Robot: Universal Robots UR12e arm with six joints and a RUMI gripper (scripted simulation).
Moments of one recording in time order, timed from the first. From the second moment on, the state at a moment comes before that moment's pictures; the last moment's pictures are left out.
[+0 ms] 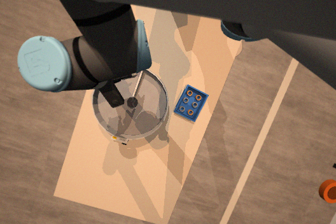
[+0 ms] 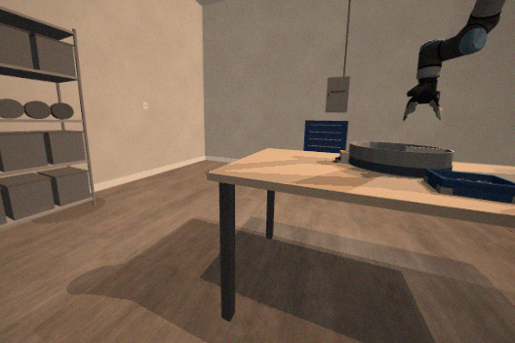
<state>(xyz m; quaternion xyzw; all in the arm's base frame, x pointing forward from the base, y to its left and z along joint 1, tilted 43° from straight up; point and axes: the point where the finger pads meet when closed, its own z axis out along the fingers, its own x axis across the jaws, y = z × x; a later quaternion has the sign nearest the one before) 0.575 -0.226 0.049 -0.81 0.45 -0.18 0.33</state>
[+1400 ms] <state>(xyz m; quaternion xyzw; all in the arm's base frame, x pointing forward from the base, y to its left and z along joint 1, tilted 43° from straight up) 0.560 -0.207 0.041 -0.82 0.43 -0.20 0.31</state>
